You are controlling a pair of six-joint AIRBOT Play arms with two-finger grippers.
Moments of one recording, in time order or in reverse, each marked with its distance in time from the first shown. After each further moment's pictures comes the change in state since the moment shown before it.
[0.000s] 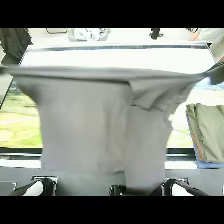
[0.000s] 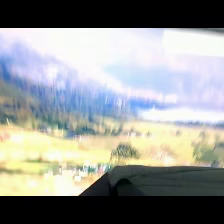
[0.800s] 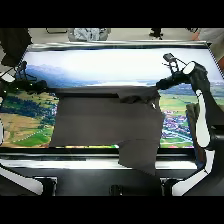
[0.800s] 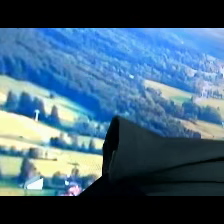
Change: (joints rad) left arm -0.085 -0.743 0.184 -0.026 0.141 0.041; right arm 0.170 -0.522 -0.054 0.050 -0.455 0.039
